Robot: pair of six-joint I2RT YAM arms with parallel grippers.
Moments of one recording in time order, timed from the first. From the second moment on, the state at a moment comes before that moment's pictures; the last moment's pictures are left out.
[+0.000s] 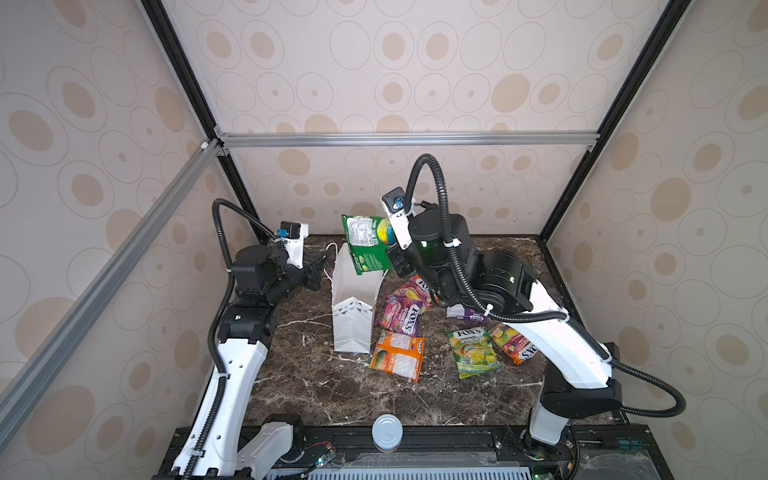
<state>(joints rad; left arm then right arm) -0.03 1.01 1.10 -0.31 0.53 -0.10 1.13 1.80 2.43 -0.96 0.70 -0.06</state>
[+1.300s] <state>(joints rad) -0.03 0.98 1.08 -0.25 0.57 -0.12 1.16 2.05 2.58 -0.98 0.89 -0.01</state>
